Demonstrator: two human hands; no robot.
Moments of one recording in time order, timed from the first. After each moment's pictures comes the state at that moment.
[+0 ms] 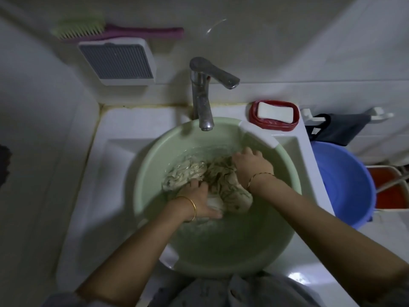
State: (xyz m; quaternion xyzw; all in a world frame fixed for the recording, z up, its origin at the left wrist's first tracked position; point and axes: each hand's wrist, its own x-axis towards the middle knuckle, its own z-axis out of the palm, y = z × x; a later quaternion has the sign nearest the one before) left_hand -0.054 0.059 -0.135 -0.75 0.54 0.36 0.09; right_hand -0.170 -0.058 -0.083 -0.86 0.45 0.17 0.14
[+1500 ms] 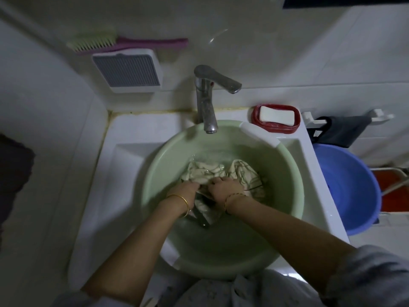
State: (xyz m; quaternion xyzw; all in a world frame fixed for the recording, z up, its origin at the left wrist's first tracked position) left_hand -0.014 0.065 -0.141 -0.76 0.54 0.34 0.08; right_hand -0.135 -0.004 -0.125 -0.90 0.31 0.26 0.14
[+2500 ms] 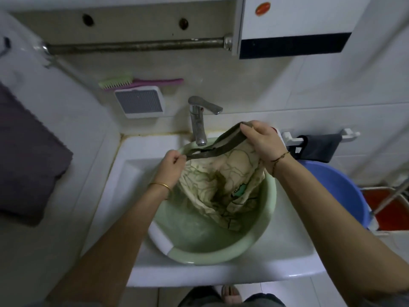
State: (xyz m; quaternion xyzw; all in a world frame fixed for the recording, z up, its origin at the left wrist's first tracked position) left_hand -0.028 0.067 -0.023 -0.79 0.35 0.25 -0.44; right_hand -0.213 -0.047 0.046 -0.65 0.41 -0.32 0.56
